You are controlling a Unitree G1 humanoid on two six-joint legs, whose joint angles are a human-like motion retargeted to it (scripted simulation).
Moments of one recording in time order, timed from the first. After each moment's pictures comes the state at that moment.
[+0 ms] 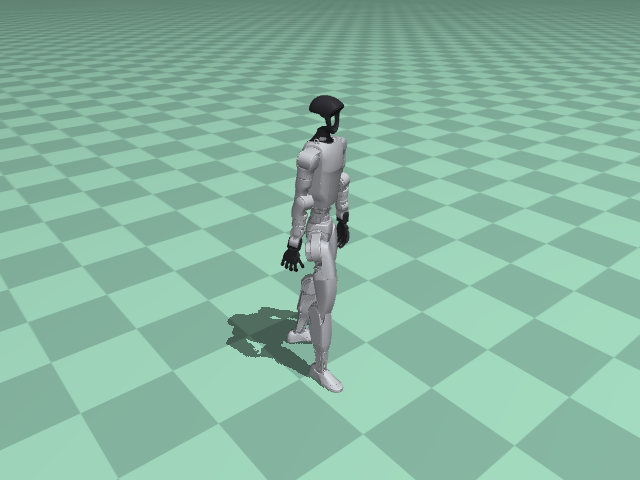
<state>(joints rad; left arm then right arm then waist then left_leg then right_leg) -0.04 0.17 -0.08 1.54 0.34 -0.01 -0.14 0.12 -0.03 -0.27 1.52 -0.46 0.11 0.04 -0.30 0.01 0.00 0.13 0.03 0.22 0.07 -0.35 -0.06 -0.07 -0.21 -0.61 0.01 0.17 0.09</state>
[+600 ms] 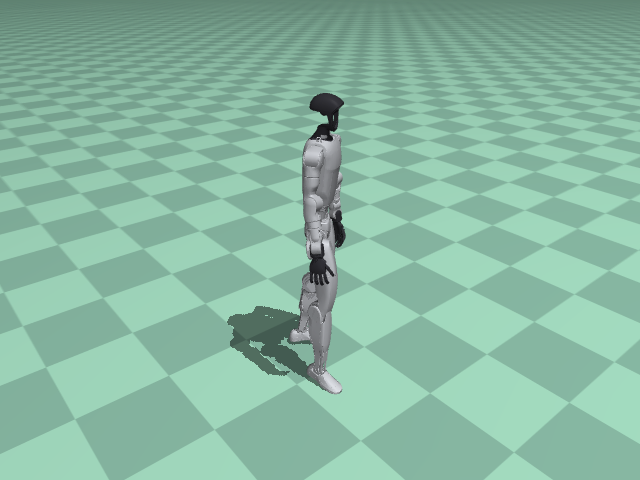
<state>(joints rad) -0.04 0.11 -0.18 1.50 0.39 -0.10 0.02 -0.04 -0.18 -0.28 1.30 -0.37 0.09 0.02 -0.23 -0.02 -0.01 0.04 -0.02 0.15 0.10 -0.31 -0.04 -0.08 -0.29 -0.58 0.02 0.29 0.26</state>
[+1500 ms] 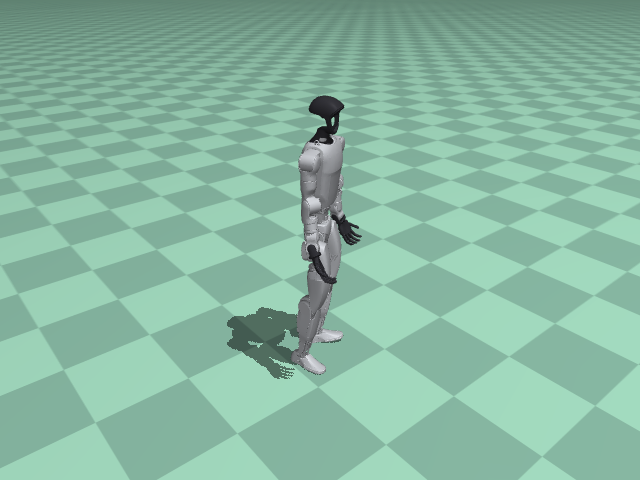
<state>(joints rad) -0.01 0.02 0.41 1.47 -0.94 -0.25 -0.36 -0.05 -0.03 -0.59 1.35 0.77 -0.24 0.34 -0.21 0.02 -0.02 -0.07 0.03 0.28 0.08 -0.23 -0.04 0.00 -0.07 -0.45 0.07 -0.16 -0.02</state>
